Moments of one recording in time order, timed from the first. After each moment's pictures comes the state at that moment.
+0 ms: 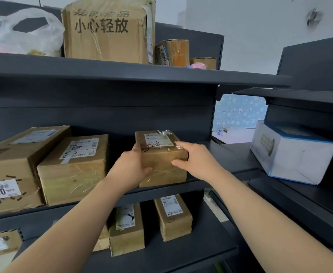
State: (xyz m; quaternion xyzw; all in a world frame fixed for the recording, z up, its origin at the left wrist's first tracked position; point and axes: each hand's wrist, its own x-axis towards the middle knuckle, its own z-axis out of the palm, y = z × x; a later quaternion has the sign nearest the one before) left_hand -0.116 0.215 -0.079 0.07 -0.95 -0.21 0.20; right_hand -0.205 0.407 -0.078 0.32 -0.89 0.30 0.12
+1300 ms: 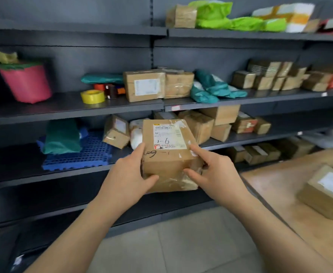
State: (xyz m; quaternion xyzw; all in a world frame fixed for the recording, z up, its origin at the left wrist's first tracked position) left_hand 0.317 0.530 -0.166 -0.63 -0.70 -0.33 -0.06; right_hand 0.528 0.602 -0.163 -0.43 -0.83 0.14 0.31
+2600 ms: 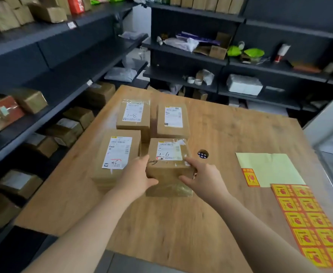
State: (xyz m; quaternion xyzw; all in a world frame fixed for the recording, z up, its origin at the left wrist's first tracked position) left_hand 0.953 0.836 -0.322 -0.87 -0.36 -0.08 -0.31; right_hand 1.099 0.688 -0.315 -0.87 -0.41 0.12 0.24
